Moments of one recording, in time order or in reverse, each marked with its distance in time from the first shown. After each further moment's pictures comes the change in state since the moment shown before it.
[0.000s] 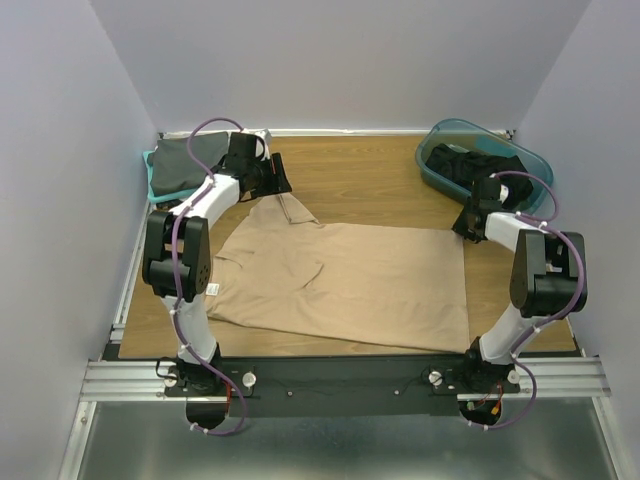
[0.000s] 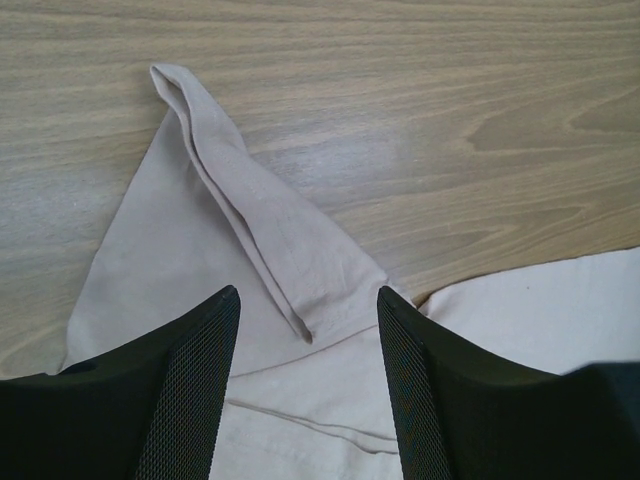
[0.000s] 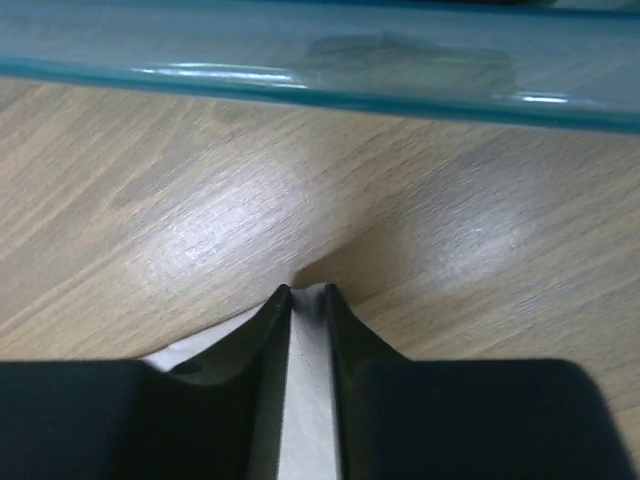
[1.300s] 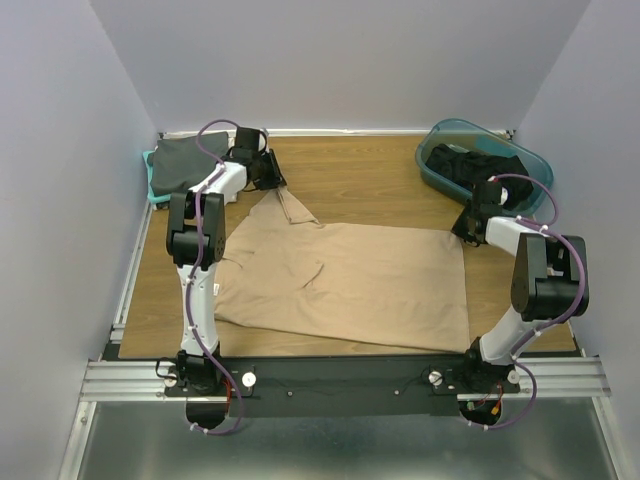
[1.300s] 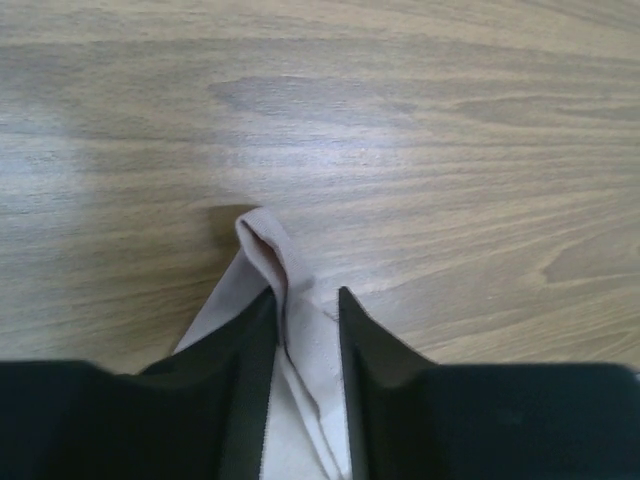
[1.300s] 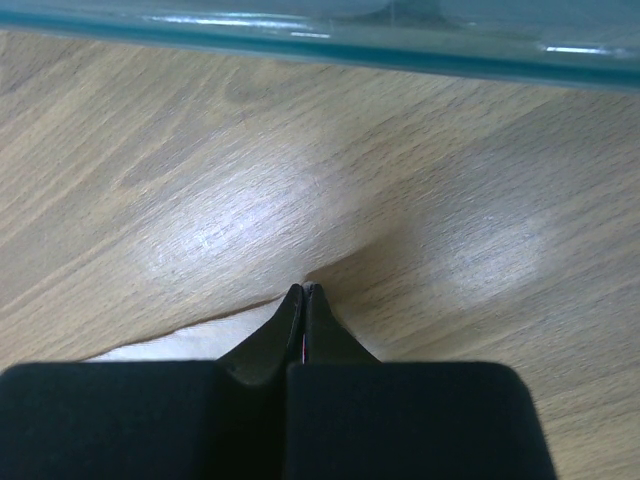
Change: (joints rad) left arm 0.044 0.367 0.323 -0.023 0.000 -0.095; right arm 0.000 -0.027 -0.047 0.042 -0.038 -0.011
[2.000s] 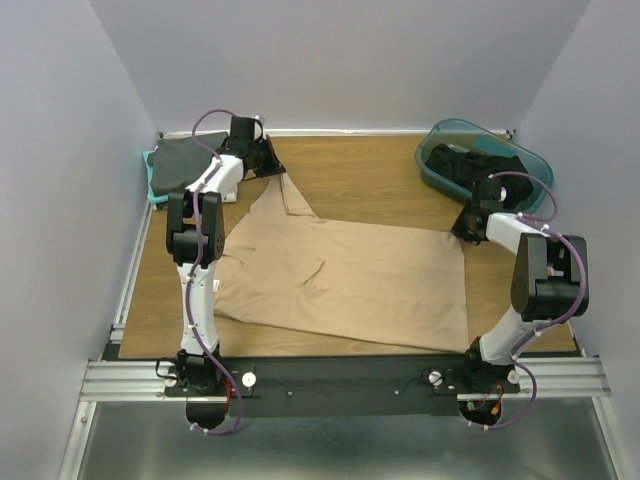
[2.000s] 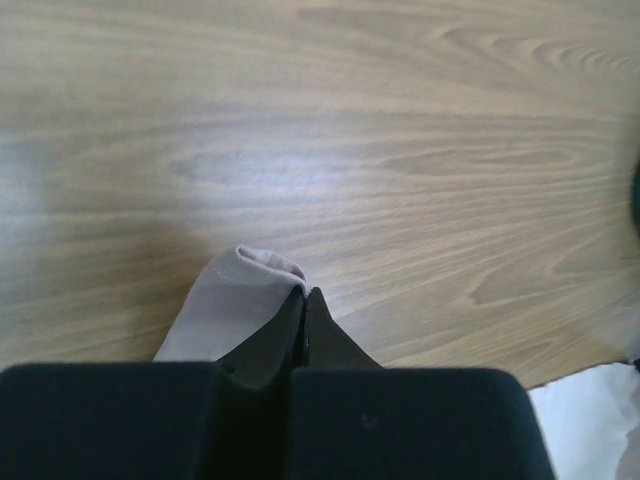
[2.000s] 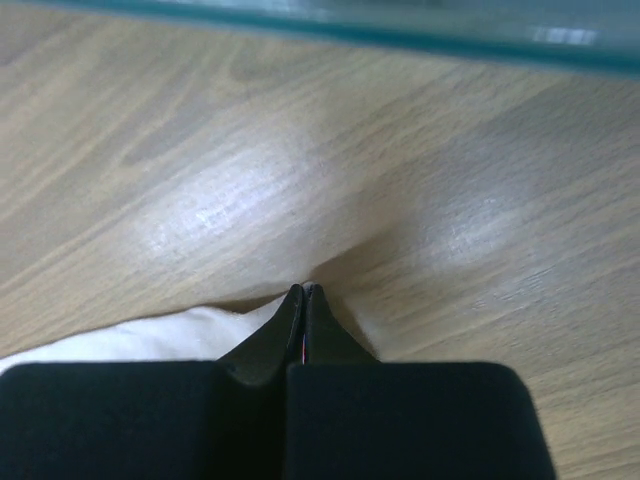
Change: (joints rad) left arm 0.020 0.027 0.100 0.010 0.072 -0.056; right arm 0.000 -0.005 0.038 -0.089 -0.011 -0.016
